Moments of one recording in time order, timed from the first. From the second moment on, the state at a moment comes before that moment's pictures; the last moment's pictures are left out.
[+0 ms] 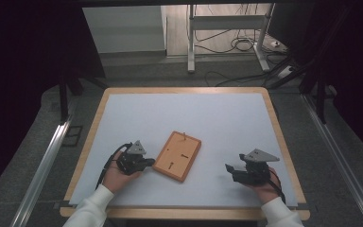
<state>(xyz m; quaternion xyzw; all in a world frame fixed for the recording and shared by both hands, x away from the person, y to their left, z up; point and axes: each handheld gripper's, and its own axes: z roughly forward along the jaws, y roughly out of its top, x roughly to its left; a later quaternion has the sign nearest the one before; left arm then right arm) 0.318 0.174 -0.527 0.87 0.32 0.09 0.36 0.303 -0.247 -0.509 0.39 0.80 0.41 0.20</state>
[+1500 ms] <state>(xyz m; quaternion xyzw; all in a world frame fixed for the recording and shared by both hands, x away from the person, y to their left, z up) 0.312 0.166 -0.529 0.86 0.31 0.11 0.39 0.312 -0.245 -0.513 0.38 0.81 0.40 0.20</state>
